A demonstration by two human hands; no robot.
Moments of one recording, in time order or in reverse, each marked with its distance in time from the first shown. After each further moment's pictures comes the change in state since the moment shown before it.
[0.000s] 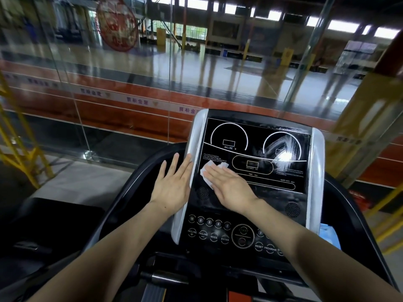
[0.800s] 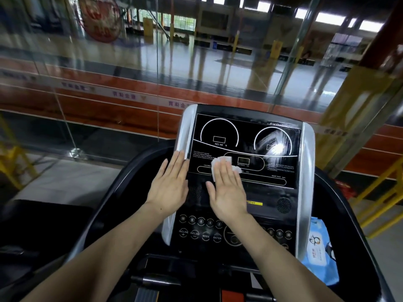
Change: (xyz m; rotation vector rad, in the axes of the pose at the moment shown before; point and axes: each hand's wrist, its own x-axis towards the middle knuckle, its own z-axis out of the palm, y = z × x) left_hand 0.011 0.013 0.013 -0.051 0.143 0.084; right_hand -0.020 -0.027 0.015 -0.007 0.046 0.543
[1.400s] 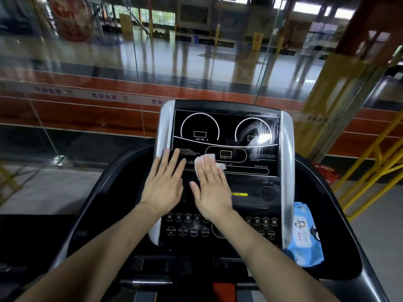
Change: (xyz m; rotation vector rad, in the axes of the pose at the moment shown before) left_hand 0.013 0.026 0.005 0.076 0.016 0.086; right_hand -0.009 0.003 0.005 -0.013 0.011 0.031
